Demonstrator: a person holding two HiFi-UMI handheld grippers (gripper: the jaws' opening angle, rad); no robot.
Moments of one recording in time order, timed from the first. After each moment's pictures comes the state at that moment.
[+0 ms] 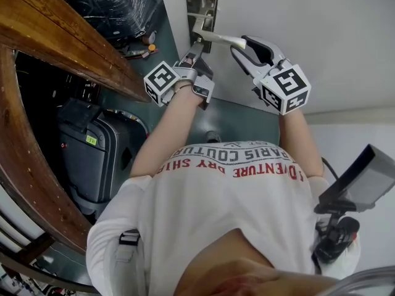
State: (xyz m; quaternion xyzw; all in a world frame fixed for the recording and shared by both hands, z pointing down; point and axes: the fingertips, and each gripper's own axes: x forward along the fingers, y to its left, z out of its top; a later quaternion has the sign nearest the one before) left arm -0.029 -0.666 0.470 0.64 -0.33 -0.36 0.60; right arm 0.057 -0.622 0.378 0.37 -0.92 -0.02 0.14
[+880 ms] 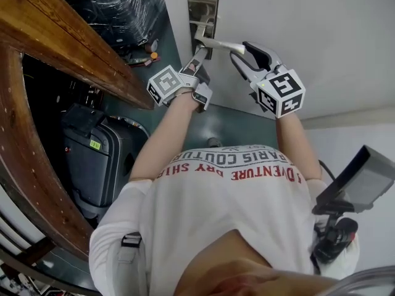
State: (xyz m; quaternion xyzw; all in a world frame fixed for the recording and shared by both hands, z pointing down) left arm -0.020 -0.674 0.462 0.73 -0.31 -0.30 0.53; right arm 0.060 -0.628 0.379 0.39 -0.91 0.00 0.13
